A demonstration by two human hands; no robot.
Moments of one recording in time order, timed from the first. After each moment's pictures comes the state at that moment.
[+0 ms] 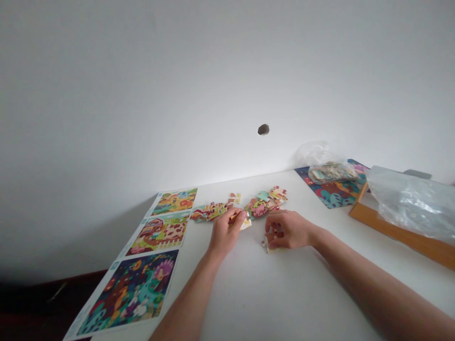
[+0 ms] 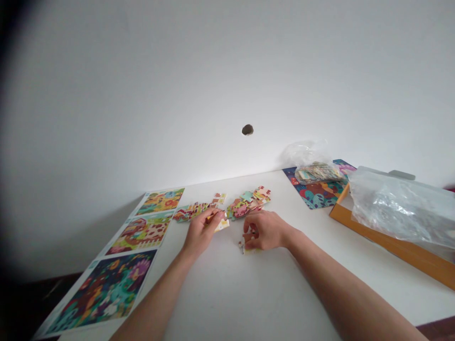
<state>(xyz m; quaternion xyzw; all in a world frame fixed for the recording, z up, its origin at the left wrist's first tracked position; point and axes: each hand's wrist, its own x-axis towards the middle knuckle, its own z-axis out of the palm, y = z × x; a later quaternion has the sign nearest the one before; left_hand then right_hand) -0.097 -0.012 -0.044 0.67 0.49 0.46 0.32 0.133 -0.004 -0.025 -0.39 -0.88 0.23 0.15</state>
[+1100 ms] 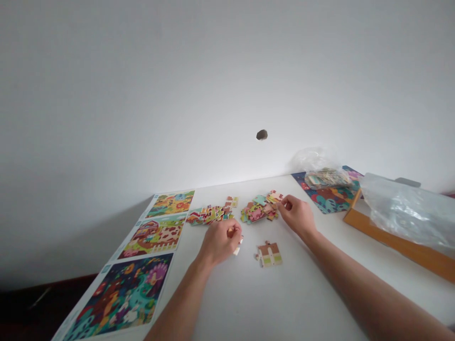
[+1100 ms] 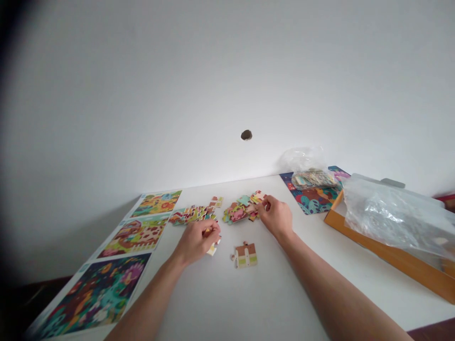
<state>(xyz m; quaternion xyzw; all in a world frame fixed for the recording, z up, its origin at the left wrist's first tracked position) -0.109 -0.020 -0.034 0.75 0.52 0.30 0.26 0.145 0.020 -0.048 -0.67 -0.64 0.06 0.38</state>
